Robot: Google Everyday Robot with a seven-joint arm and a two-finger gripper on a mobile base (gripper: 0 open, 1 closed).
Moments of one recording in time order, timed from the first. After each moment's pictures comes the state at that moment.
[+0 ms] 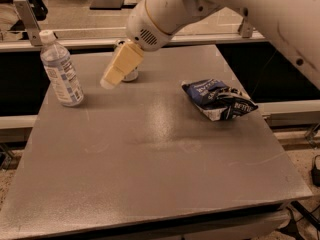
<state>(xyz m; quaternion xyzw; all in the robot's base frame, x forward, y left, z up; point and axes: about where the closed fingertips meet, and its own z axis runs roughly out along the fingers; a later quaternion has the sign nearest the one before) 0.580 0.082 0.979 -0.61 0.68 0.16 0.37</state>
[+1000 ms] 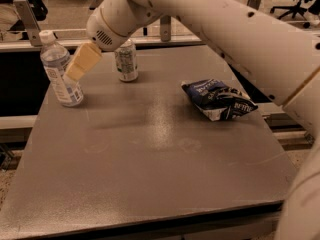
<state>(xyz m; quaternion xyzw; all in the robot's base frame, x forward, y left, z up) 0.625 0.176 0.959 -0.61 0.67 0.19 0.38</state>
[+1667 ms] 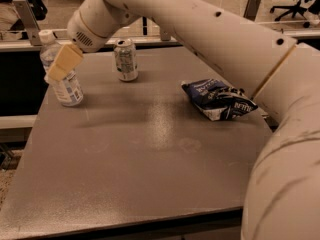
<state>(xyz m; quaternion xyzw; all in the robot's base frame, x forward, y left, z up) 0.630 0.217 0.952 -0.61 0.67 0.20 0.37</state>
